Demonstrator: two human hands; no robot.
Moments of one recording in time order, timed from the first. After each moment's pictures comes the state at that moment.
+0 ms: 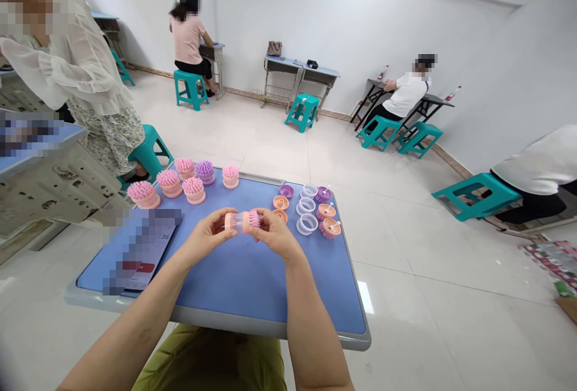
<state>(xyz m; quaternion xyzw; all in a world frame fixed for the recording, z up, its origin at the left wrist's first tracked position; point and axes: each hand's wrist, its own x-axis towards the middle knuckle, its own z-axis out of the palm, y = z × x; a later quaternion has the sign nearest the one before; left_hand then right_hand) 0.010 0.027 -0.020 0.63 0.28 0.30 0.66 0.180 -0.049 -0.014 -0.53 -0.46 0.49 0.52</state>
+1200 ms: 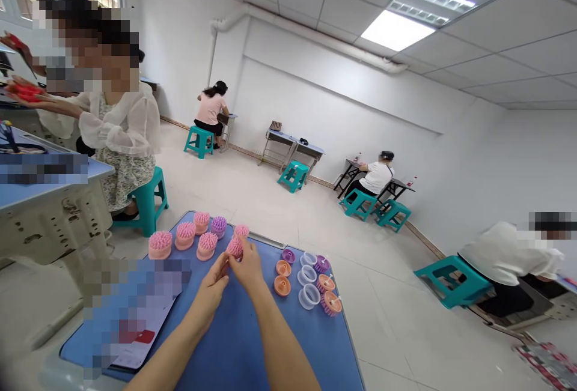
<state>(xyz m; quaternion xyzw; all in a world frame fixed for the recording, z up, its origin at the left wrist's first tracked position) 0.013 0.044 -0.048 0.55 0.35 0.45 0.61 0.120 0.057 -0.019 -0.69 -0.59 0.11 0.41</state>
